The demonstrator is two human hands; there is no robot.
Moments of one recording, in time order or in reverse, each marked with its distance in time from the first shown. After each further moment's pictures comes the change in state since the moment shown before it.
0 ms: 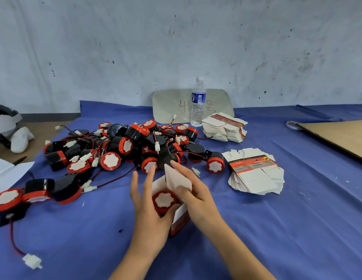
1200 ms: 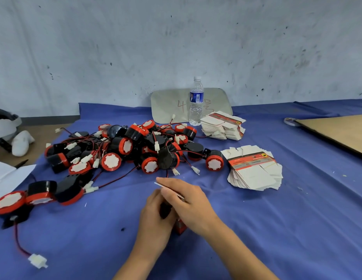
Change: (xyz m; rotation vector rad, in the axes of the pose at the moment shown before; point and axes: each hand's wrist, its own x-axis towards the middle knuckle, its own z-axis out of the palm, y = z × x) left_hand -0.005 -0.004 0.001 0.012 -0.109 -0.043; right_hand -0.006 -0.007 0.009 -0.408 -0.114 0.063
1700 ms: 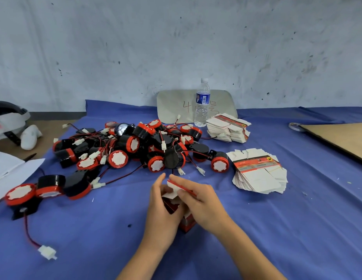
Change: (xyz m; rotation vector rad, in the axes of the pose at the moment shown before) left_hand 0.005 -0.007 0.005 -0.244 0.038 -0.127; right_hand 0.000 0.008 -0.009 0.009 0.018 0.043
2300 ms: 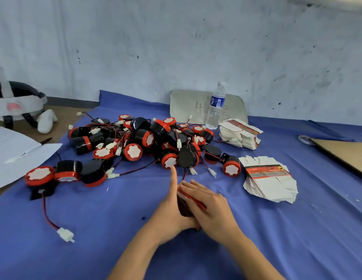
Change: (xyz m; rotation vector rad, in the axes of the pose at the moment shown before) left_hand 0.010 -0.002 -0.033 0.107 -0.409 -0.095; right_hand -0.009 -0.001 0.010 -0.436 -0.045 -0.141
